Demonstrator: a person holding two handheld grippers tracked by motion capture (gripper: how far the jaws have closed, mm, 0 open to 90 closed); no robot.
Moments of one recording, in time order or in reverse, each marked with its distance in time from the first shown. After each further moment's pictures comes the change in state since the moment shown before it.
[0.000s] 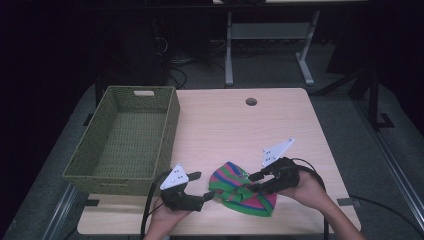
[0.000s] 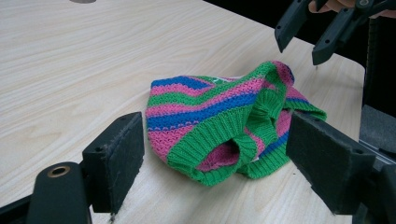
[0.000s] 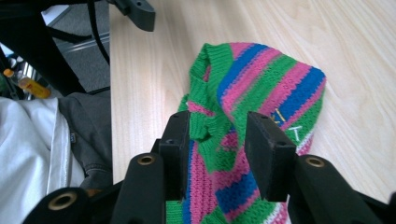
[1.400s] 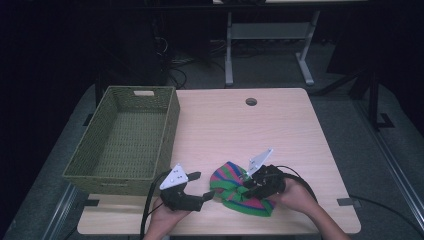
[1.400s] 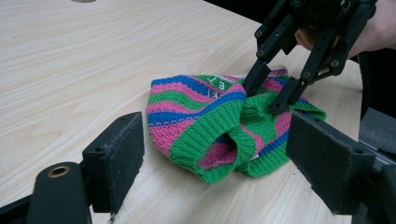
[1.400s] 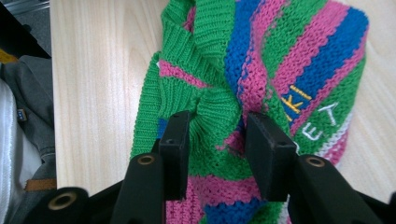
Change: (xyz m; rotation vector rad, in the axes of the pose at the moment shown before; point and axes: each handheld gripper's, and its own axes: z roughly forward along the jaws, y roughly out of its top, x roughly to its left) left arm 0.001 0.000 -0.001 0.002 -0.003 -0.005; right arm -0.008 -0.013 0.053 0.152 -0.046 0.007
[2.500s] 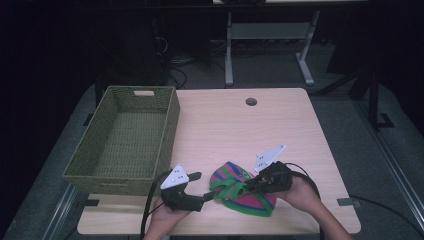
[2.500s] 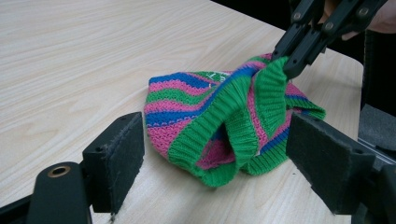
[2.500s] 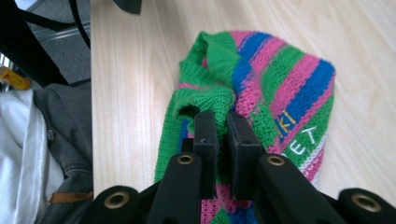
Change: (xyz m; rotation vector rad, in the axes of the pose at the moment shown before) left arm 0.000 0.000 0.002 0.003 -0.006 0.000; right arm 0.011 0.006 -0.037 -0.124 -0.008 -0.016
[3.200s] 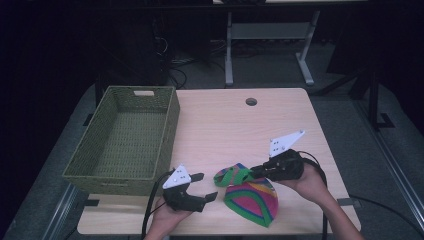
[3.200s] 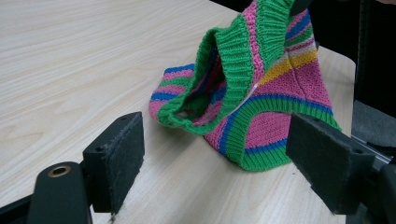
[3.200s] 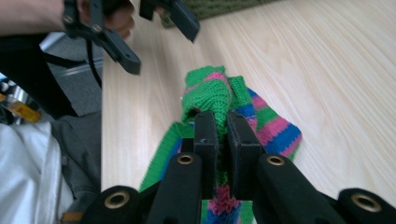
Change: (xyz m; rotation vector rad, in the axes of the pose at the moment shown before) left arm 0.000 0.000 0.006 0.014 -0.031 0.009; right arm -0.016 0.005 -0.038 -0.134 0.013 0.041
